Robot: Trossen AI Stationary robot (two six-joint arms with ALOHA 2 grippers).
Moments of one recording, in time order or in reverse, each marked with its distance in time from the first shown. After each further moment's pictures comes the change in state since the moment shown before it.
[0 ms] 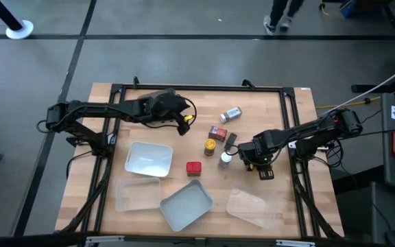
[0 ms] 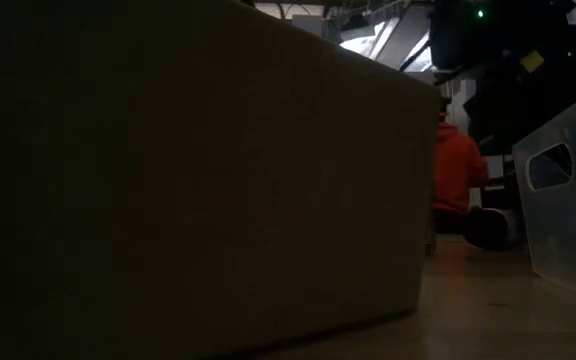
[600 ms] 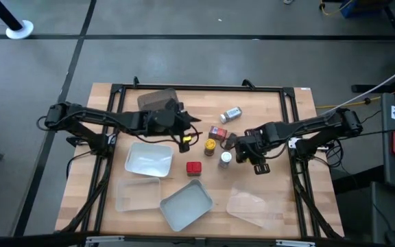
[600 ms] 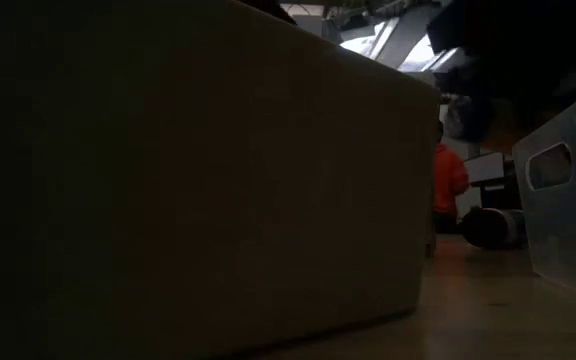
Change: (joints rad) left arm -0.205 0.000 0.000 0.186 0.000 0.203; right arm 0.000 -0.001 0.289 -0.133 0.184 -0.086
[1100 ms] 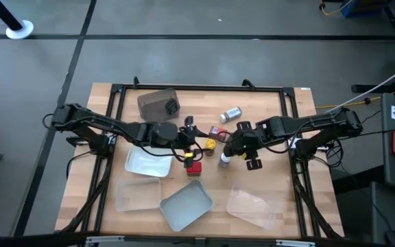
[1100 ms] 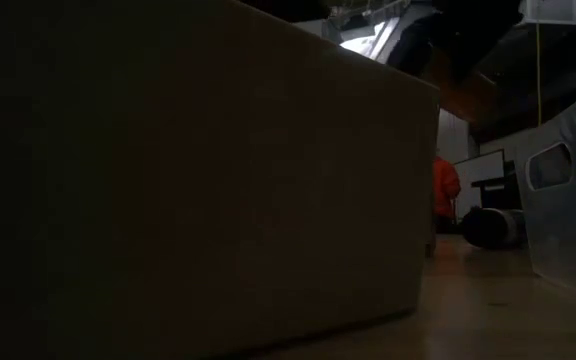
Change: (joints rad) left arm -0.110 0.106 0.000 0.232 0.059 -0.007; right arm 0.000 -0.002 0.150 0.093 0.116 -0.076
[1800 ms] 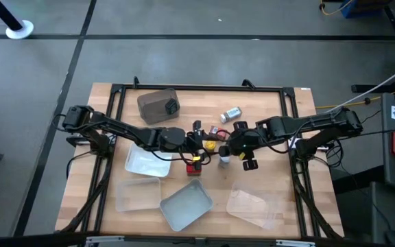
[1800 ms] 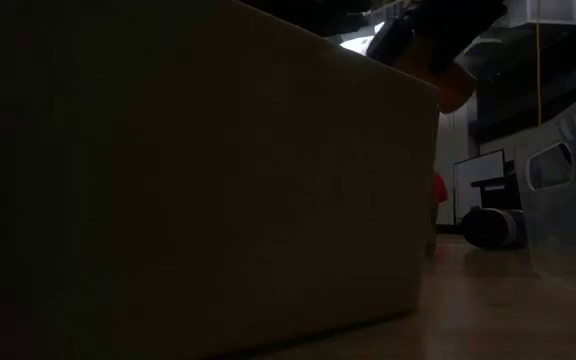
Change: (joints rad) left arm -0.003 0.132 0.000 0.201 -0.002 0.008; right arm 0.000 0.000 0.003 0.096 0.000 0.001
